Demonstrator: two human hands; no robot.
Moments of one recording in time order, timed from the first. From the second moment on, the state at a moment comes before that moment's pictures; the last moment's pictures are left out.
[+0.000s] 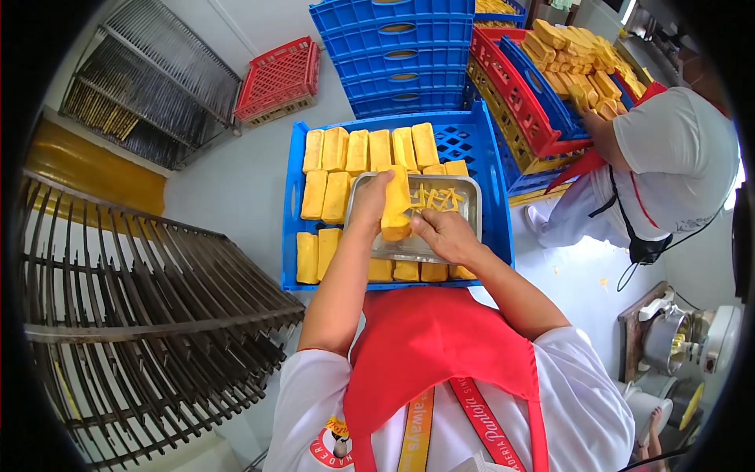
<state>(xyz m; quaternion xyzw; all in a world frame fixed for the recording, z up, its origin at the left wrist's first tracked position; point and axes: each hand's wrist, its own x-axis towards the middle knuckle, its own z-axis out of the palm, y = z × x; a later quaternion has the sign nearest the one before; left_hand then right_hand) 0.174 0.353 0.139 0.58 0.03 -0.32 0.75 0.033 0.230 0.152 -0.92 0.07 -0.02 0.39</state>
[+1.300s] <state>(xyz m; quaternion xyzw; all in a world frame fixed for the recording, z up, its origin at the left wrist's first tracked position) 0.145 0.360 0.104 0.45 0.15 -0.27 0.84 0.058 0.224 0.170 -0.95 0.15 0.02 0.28</state>
